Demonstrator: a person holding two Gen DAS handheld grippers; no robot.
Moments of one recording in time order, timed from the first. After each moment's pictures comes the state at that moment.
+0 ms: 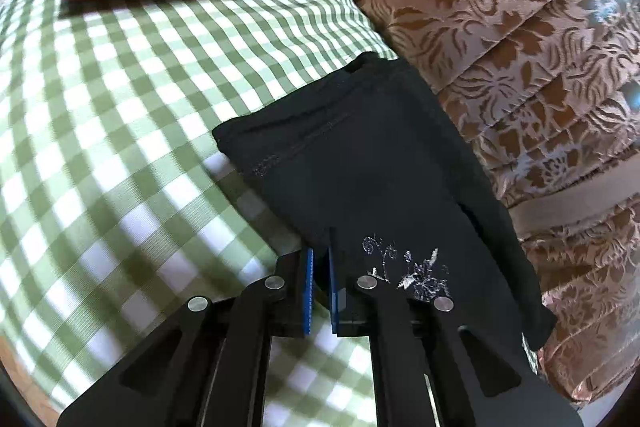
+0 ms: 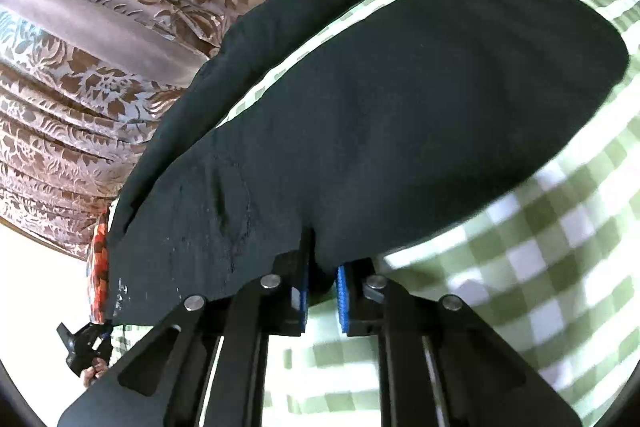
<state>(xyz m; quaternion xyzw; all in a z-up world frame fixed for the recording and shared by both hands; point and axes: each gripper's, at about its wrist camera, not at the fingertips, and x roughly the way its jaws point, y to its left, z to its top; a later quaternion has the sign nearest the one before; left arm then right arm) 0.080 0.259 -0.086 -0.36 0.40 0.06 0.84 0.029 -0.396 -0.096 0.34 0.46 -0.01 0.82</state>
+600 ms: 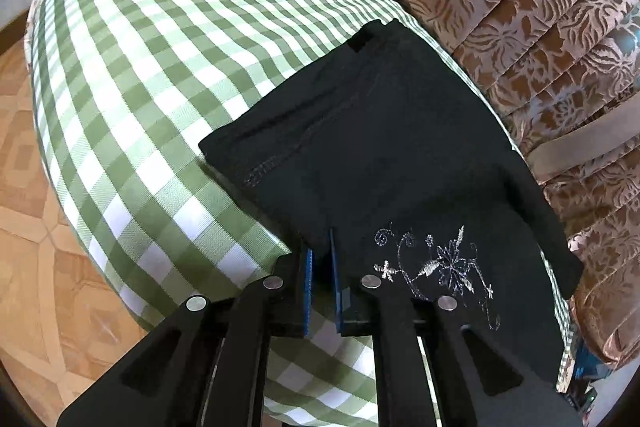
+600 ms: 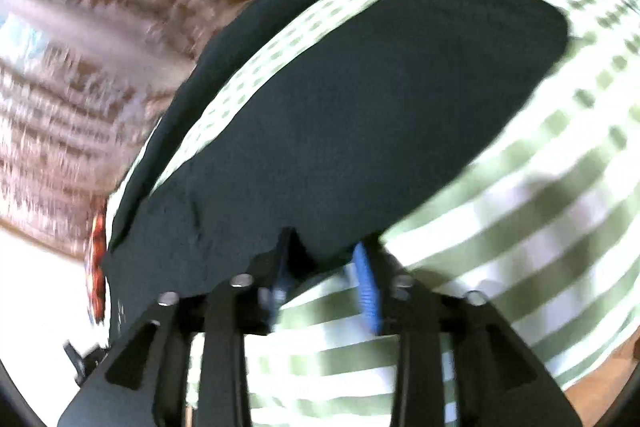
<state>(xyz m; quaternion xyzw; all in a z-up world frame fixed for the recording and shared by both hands) -0.003 0.246 -0.084 -0.30 0.45 0.08 0.84 -0.060 -0.459 -0.089 0.38 0.44 -0.06 0.82</state>
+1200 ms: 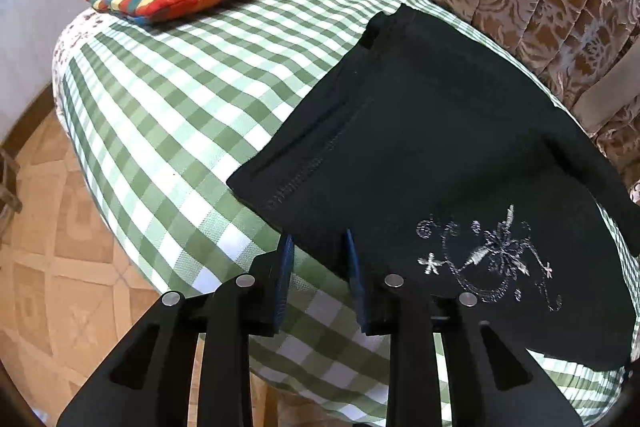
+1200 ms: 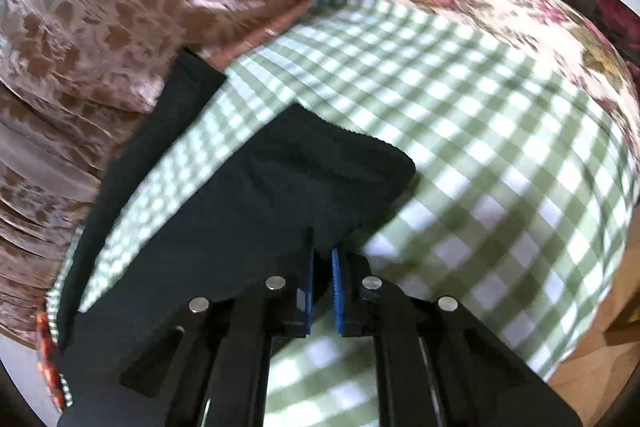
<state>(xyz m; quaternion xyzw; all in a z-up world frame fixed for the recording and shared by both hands) 0.003 0.233 -0.073 -0.16 0.48 0.15 0.85 -0.063 -0.549 -0.080 0.32 0.41 -0.23 0.82</state>
